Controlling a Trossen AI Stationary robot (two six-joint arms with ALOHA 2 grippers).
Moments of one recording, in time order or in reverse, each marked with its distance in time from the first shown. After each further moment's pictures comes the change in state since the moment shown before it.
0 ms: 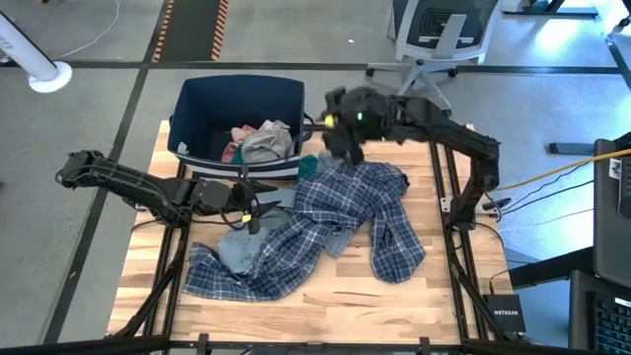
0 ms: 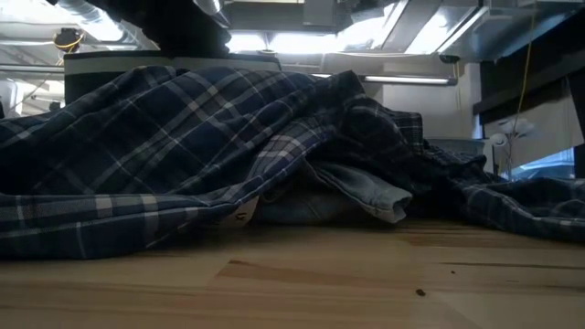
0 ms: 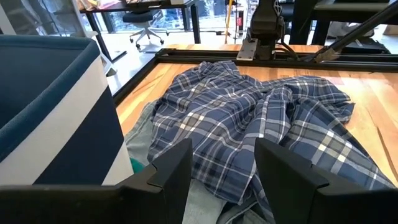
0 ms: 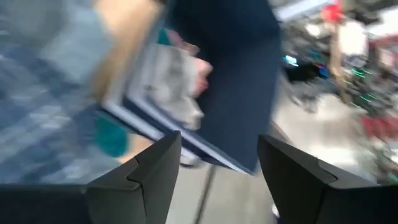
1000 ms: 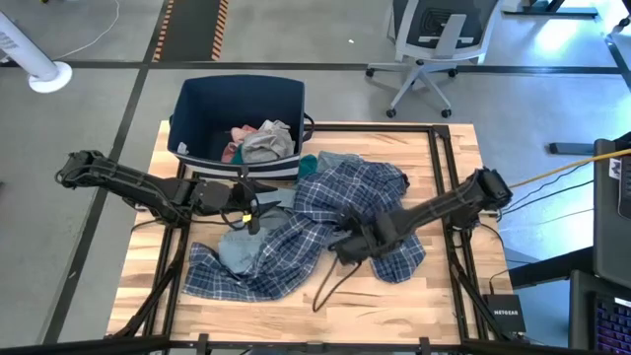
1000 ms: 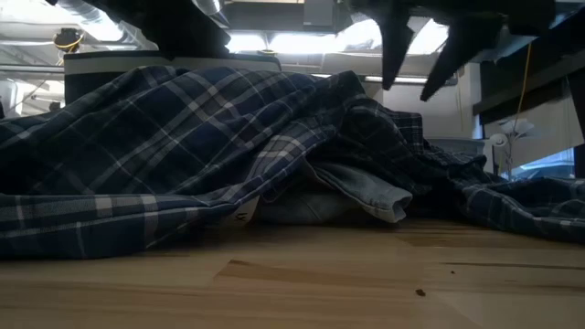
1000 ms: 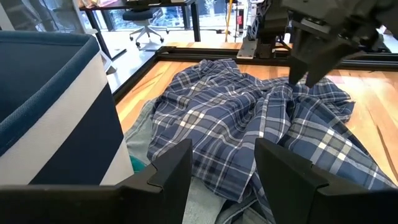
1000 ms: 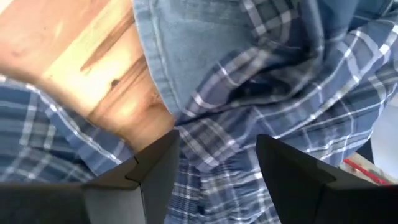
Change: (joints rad) left arm 0.000 0.000 0.000 -0.008 0.000 -0.009; right arm 0.530 -0.007 -0.714 -0.056 0.200 0.462
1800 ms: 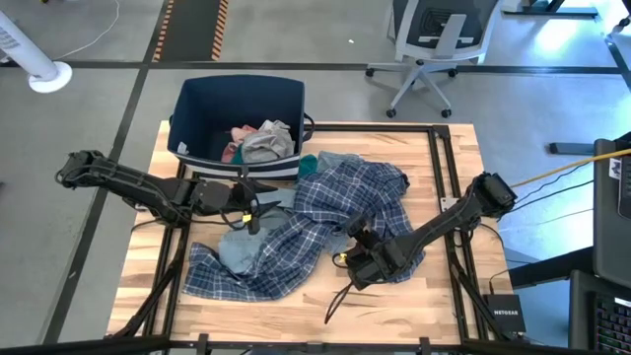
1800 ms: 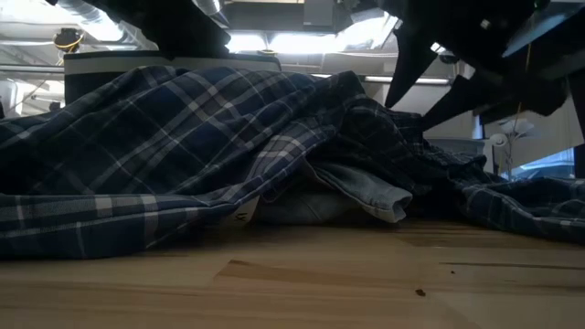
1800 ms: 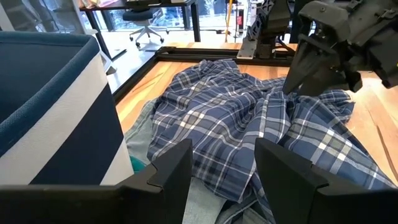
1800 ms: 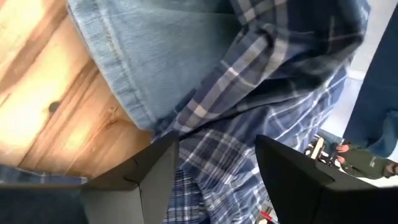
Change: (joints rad) left arm 0.000 0.000 0.000 0.002 0.000 0.001; right arm 0.137 -0.002 -0.275 0.266 0.386 0.209
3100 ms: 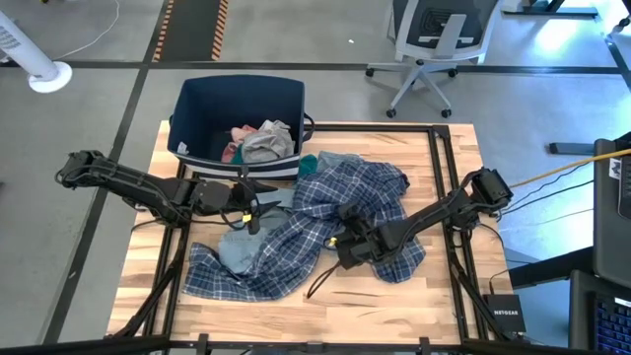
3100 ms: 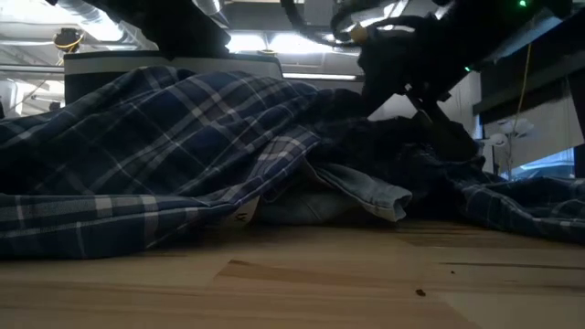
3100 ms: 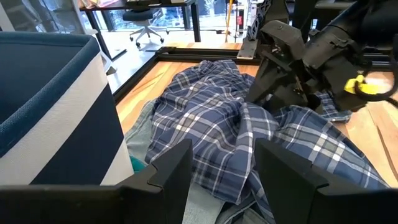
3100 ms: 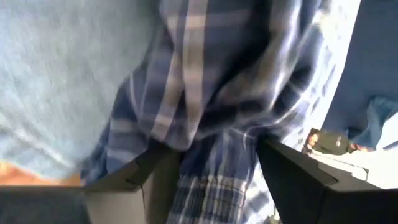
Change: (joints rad) left arm 0.000 0.000 0.000 0.000 0.000 0.000; right arm -0.133 0.000 -0.172 0.440 0.128 -0.223
